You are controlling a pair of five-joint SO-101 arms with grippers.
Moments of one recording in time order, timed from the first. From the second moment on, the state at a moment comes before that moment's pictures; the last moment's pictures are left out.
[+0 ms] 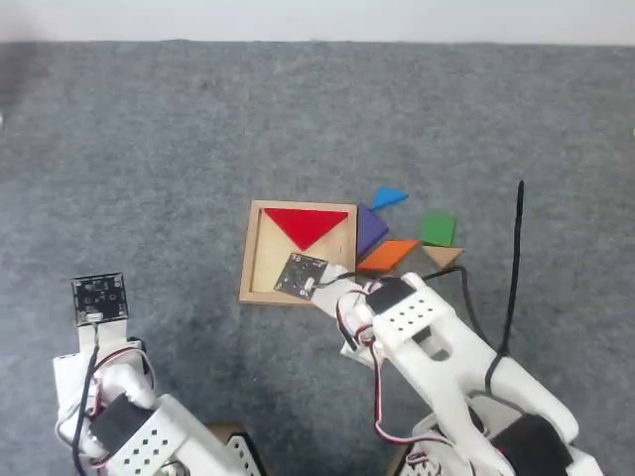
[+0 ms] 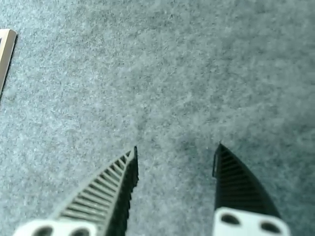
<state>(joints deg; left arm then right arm) -54.1 -103.1 97.1 70.9 -31.0 -38.0 -22.4 57.6 57.3 30.6</state>
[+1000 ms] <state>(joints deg) -54.1 -103.1 97.1 70.9 -31.0 -39.1 -23.0 56.7 64.1 29.0</state>
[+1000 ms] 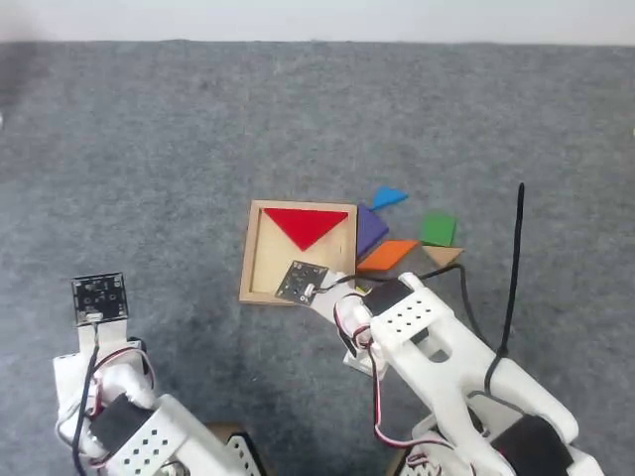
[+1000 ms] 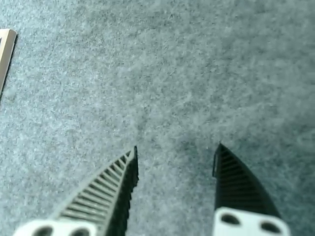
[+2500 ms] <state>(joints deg) -54.1 -103.1 97.1 70.9 -31.0 -38.6 -13.9 54.4 56.0 16.0</state>
